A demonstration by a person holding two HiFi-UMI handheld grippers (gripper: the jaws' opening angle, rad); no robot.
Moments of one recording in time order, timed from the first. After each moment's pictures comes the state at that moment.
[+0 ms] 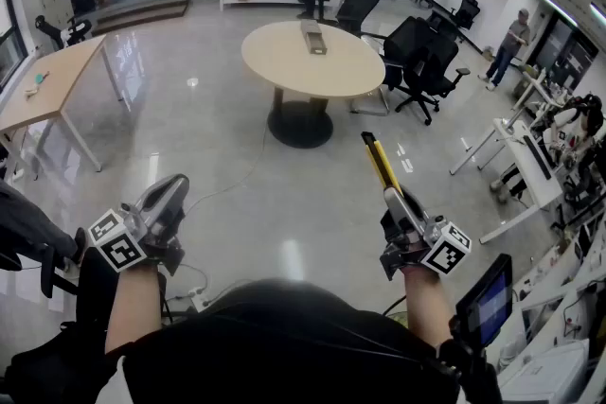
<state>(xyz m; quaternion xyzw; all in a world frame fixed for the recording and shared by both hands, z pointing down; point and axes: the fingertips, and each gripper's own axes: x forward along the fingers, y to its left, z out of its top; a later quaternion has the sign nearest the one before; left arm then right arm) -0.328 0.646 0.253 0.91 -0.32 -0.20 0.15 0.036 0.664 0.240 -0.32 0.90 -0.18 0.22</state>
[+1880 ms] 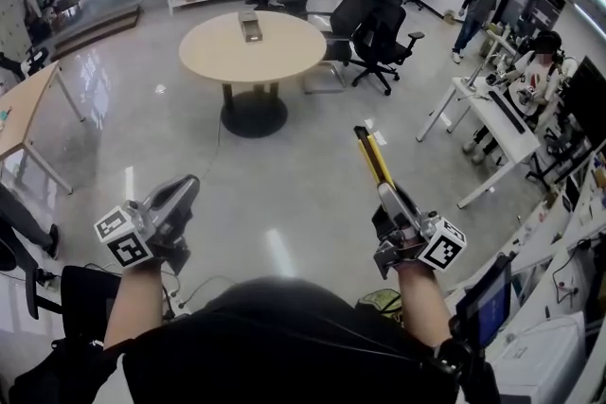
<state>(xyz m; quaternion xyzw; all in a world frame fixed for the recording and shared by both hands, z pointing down) -0.089 0.658 0.256 0.95 -0.22 -0.16 0.17 0.234 0.726 0.245 -0.37 0.87 -0.19 0.27</state>
